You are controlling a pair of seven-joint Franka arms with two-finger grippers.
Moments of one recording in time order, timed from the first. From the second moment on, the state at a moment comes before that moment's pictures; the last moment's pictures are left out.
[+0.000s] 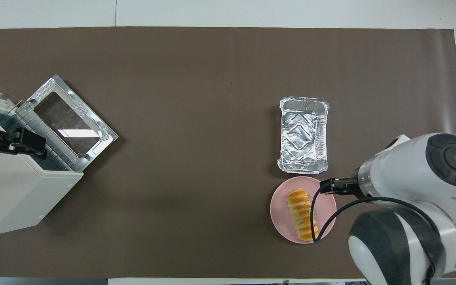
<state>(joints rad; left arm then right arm) -0.03 -0.05 -0.07 -1.63 0.01 1.36 -0.10 0.19 -0.28 0.08 -2.29 0.09 1.85 0.28</state>
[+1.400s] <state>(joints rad) -0.03 -0.05 -0.07 -1.63 0.01 1.36 -0.10 0.33 -0.20 0.08 -2.63 0.19 2.25 0.33</state>
